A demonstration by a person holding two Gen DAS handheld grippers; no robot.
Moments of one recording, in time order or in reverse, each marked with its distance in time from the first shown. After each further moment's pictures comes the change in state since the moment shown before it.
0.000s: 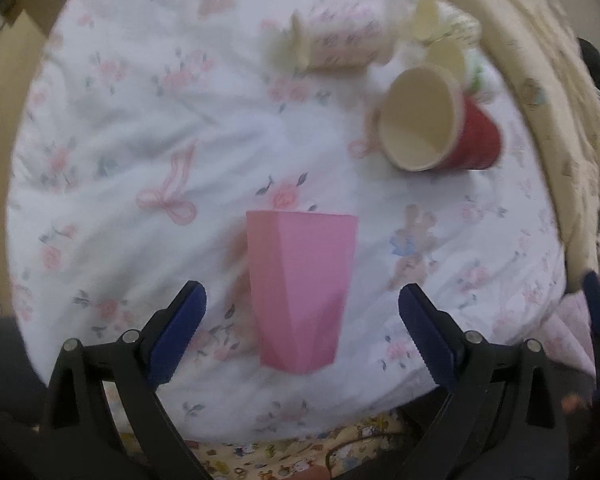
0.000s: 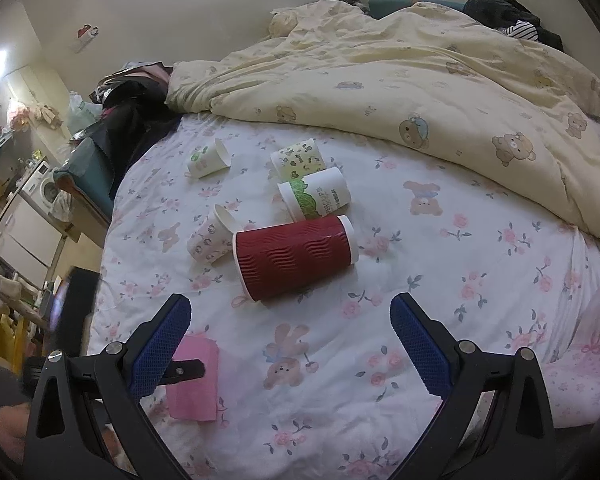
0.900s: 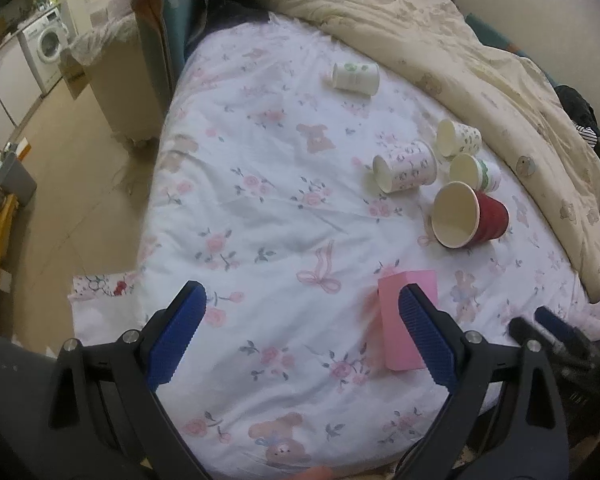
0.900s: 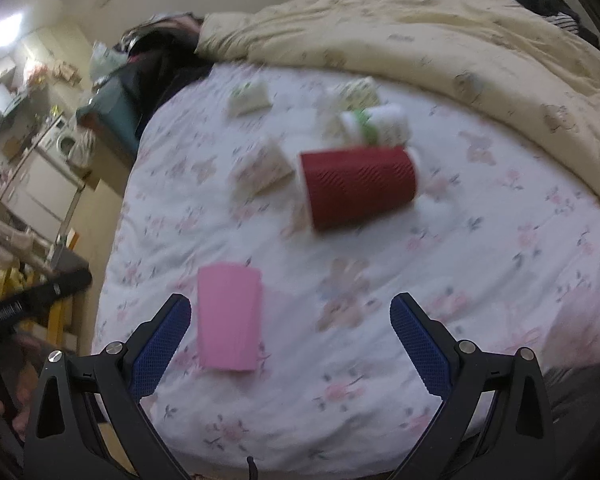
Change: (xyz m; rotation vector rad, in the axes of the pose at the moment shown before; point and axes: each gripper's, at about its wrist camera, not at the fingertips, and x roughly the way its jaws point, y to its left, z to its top) left arm -0.093 0.089 -0.040 0.034 -0.437 0.109; right arm 0.024 0.055 -0.051 -0.087 0.160 0.061
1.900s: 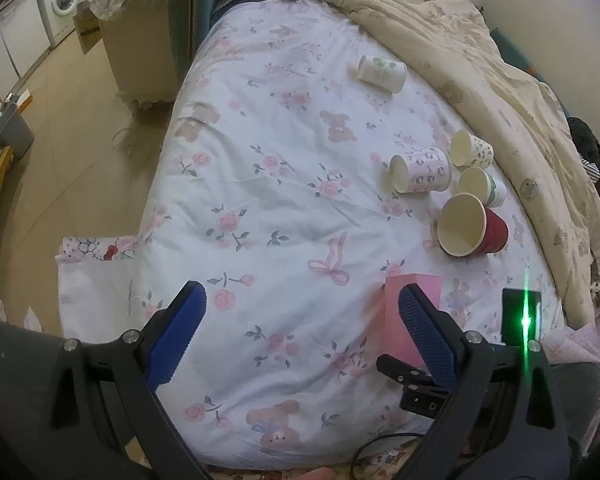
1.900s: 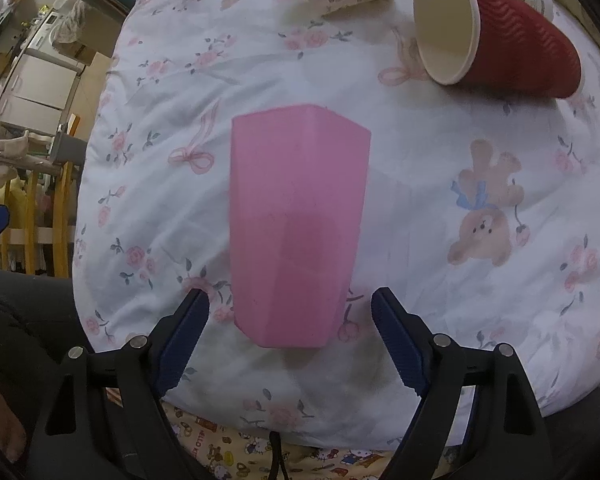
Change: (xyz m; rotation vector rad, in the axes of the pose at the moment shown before) left arm 0.005 0.030 0.004 -0.137 0.079 -0.053; right arm 0.115 0.050 -0.025 -0.065 0.536 0.047
